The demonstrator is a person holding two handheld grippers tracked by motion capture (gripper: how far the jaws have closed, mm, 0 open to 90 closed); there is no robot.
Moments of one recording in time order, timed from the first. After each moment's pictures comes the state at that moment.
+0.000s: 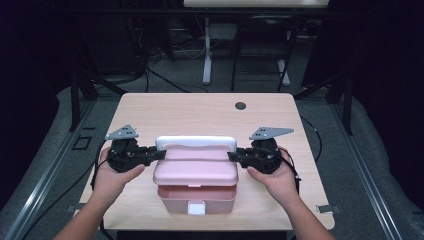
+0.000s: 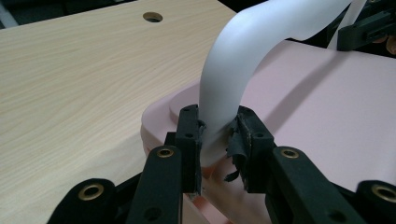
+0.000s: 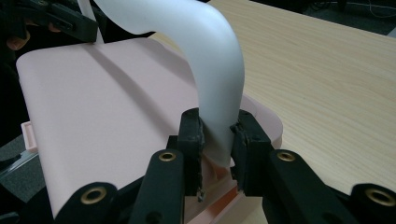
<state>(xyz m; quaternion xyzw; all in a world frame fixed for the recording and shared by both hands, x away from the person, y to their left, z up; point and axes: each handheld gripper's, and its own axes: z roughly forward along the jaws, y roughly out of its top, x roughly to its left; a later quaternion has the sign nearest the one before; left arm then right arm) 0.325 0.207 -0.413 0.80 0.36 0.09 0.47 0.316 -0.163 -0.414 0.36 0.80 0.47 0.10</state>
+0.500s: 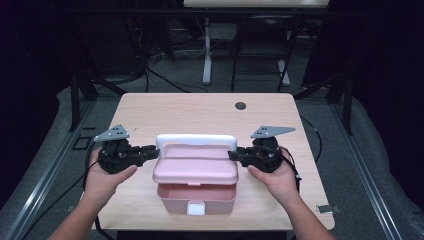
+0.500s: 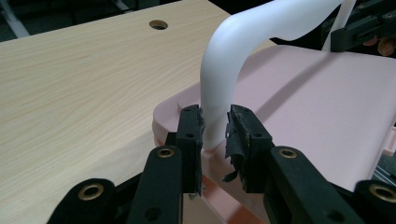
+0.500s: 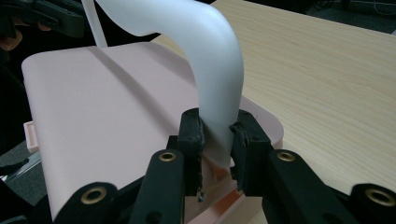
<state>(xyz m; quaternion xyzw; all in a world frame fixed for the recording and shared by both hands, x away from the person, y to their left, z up) 0.315 0.222 -0.404 0.80 0.36 0.10 0.48 0.318 -0.165 -0.413 0.37 0.79 0.48 0.09</state>
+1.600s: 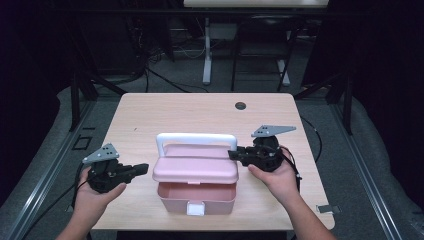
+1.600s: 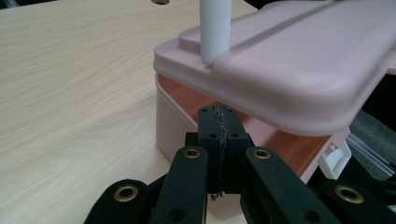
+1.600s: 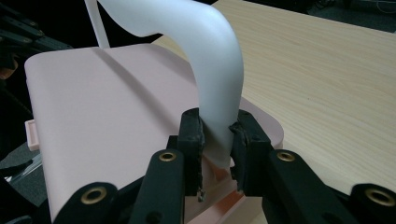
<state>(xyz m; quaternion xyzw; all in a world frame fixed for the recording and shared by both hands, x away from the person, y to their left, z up) 0.284 0.245 -0.434 0.80 0.37 0.09 0.46 0.318 -0.166 -0.411 0.37 0.79 0.48 0.08</state>
